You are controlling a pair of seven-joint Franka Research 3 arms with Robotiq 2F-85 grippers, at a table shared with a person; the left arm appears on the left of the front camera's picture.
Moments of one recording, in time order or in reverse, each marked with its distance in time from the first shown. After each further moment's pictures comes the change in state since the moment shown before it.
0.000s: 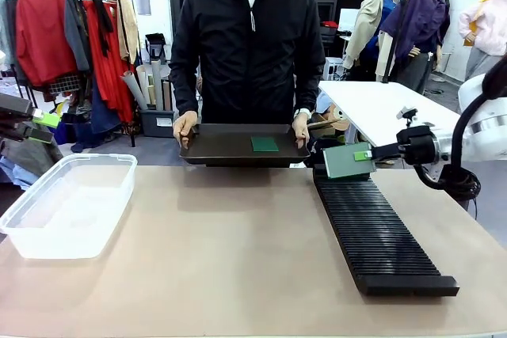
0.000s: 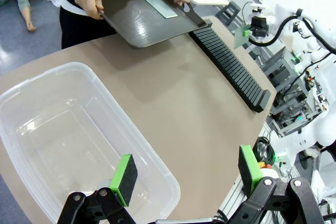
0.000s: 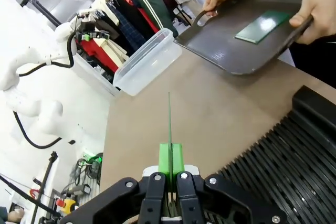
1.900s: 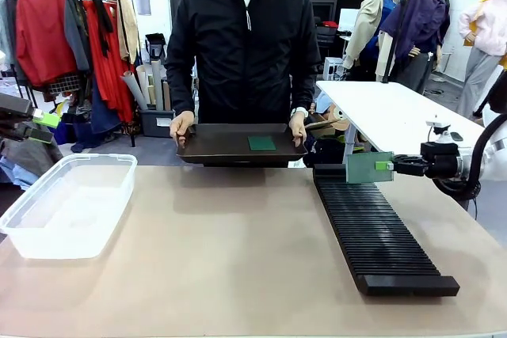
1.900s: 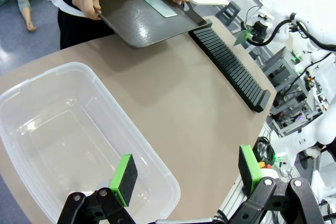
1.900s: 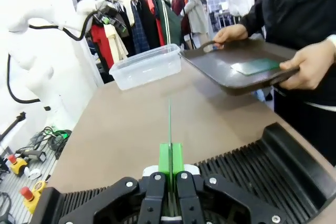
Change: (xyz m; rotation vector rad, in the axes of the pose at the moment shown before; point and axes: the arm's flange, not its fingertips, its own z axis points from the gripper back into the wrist) left arm 0.000 0.000 0.000 0.000 0.000 0.000; right arm -0.031 -0.025 0.043 0.036 -0.125 0.417
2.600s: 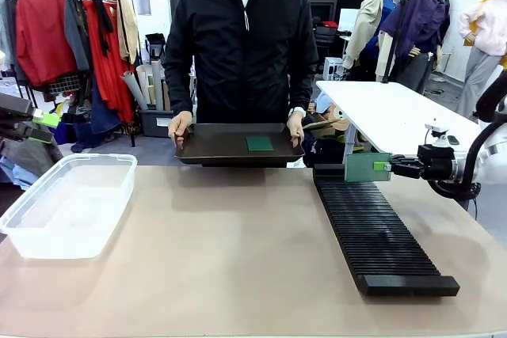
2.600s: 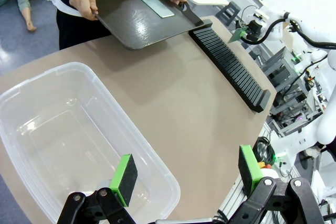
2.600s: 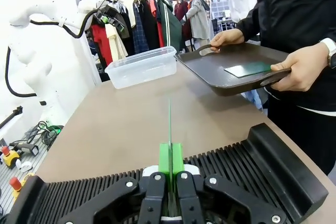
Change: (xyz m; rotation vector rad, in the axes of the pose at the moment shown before) left arm 0.000 0.000 0.000 0.000 0.000 0.000; right arm -0.016 -0.033 0.003 0.016 -0.017 0.041
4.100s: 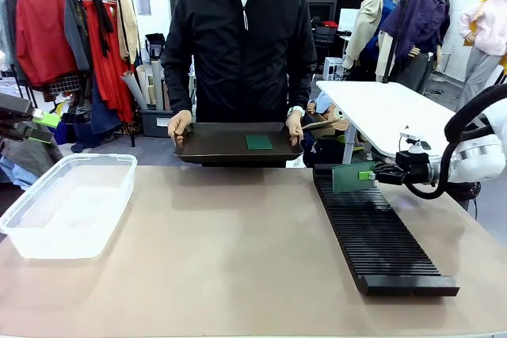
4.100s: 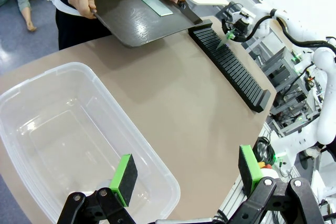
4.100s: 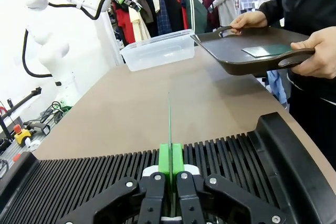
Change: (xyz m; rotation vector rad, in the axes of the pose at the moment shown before) left arm 0.000 0.000 0.000 0.000 0.000 0.000; right arm -0.027 -0.052 -0.031 0.151 0.064 0.000
